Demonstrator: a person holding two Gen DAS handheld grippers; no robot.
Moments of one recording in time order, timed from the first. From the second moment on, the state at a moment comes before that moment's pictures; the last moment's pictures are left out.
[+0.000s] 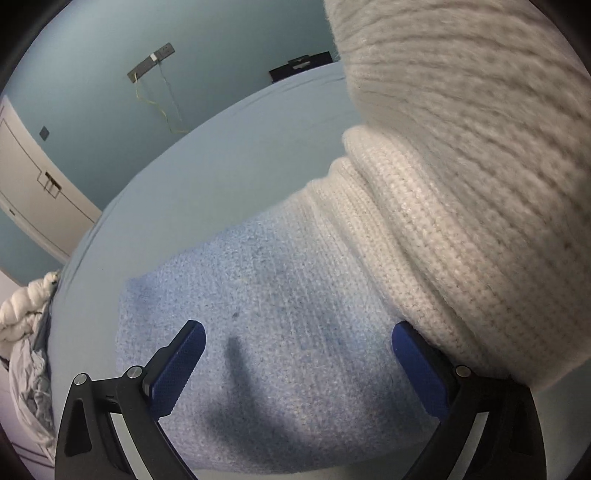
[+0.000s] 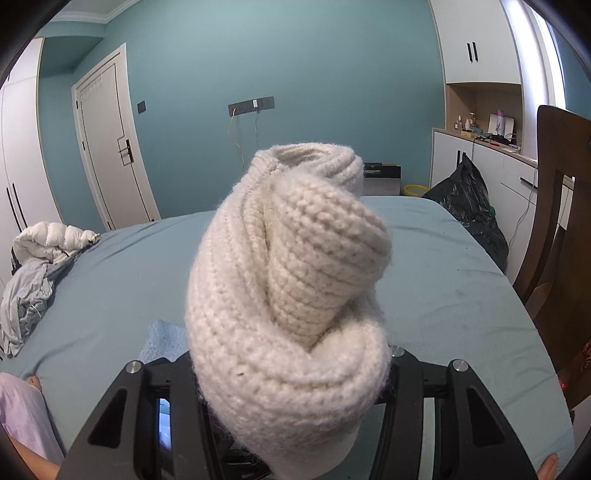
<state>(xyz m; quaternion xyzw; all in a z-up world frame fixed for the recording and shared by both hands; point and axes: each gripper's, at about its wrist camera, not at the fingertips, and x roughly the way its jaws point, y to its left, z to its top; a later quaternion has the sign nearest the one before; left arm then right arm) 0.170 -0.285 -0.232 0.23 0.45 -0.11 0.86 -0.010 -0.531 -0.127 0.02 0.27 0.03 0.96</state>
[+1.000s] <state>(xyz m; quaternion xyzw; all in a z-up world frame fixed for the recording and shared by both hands) 0.249 0.001 -0.117 0.06 0.49 0.00 0.87 -0.025 -0.195 -0.348 -0.64 0.12 0.04 0.76</state>
